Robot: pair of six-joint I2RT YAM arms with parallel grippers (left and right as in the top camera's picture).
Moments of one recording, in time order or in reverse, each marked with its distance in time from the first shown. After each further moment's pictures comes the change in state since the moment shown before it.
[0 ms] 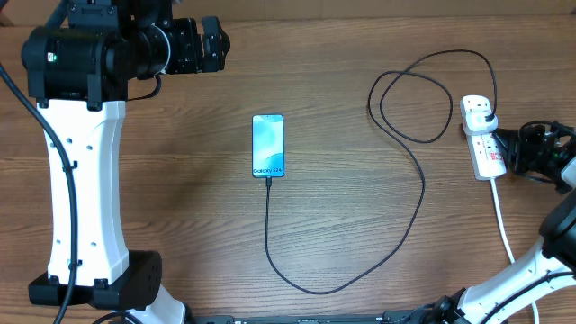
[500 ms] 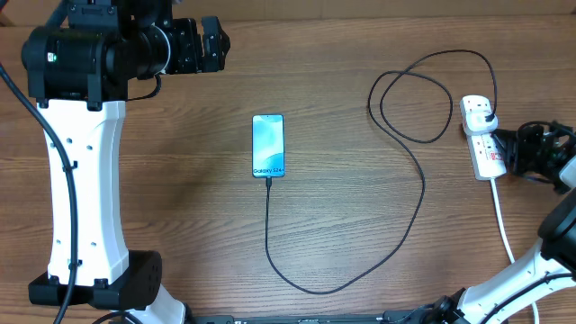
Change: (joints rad) left arm 0.000 0.000 0.000 0.000 0.000 0.000; right arm 0.011 -0.018 -0.026 0.000 0.011 -0.005
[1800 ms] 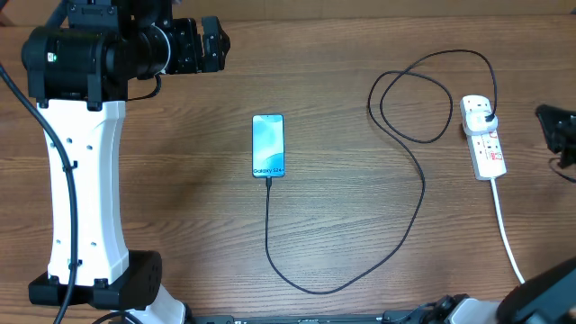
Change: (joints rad) left arm 0.000 0.000 0.000 0.000 0.000 0.000; right arm -0.069 -0.577 -0.040 -0.174 -0.140 -0.047
